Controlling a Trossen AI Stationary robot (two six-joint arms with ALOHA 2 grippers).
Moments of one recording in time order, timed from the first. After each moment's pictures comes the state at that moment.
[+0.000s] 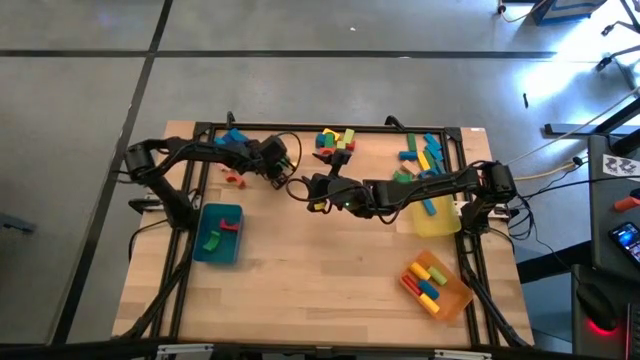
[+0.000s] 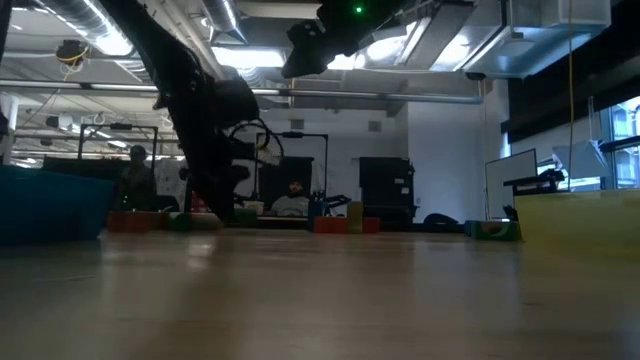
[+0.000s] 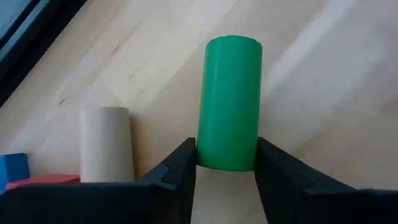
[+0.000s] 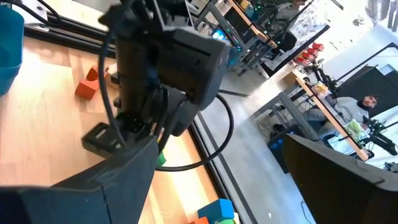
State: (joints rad) left arm 0.51 1.60 0.79 -0.29 -0.26 -0.09; right arm 0.08 1.79 1.36 0.07 0.80 -0.40
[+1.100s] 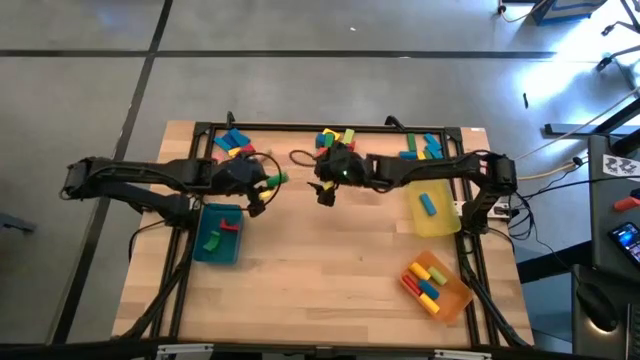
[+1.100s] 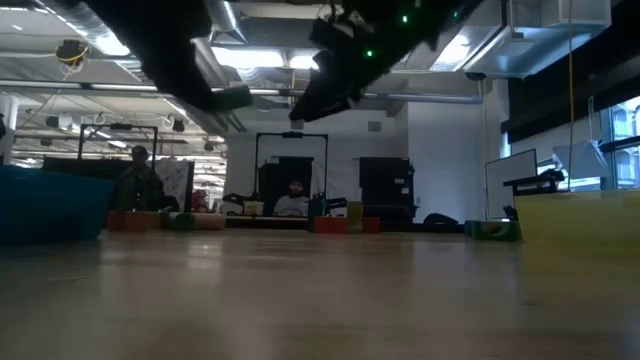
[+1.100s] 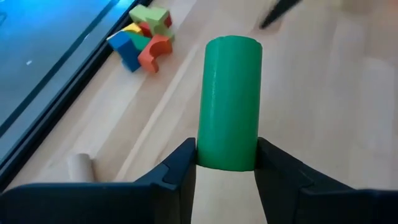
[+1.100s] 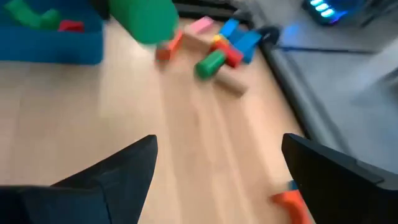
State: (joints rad) left arm 0.06 0.98 0.76 -0.52 -0.33 -0.16; right arm -0.13 1.75 1.29 -0.10 0.20 -0.15
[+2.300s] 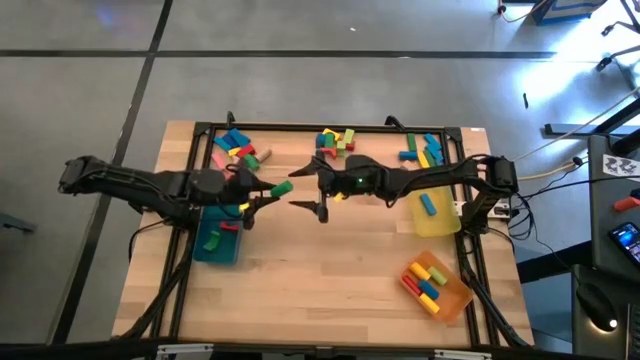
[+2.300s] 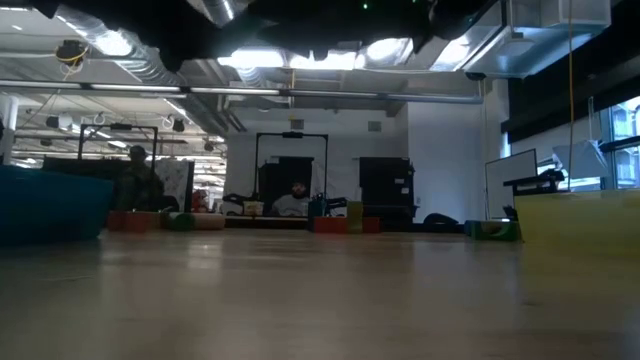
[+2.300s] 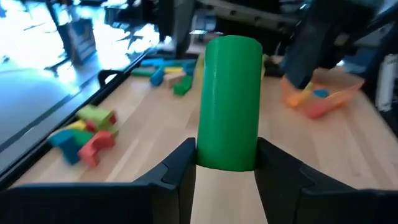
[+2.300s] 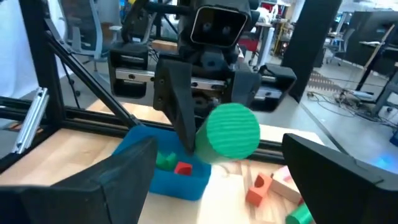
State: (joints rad) left arm -0.10 0.83 0.58 -0.04 -0.30 -0.11; right arm -0.06 1.76 1.20 0.51 -0.15 -0.16
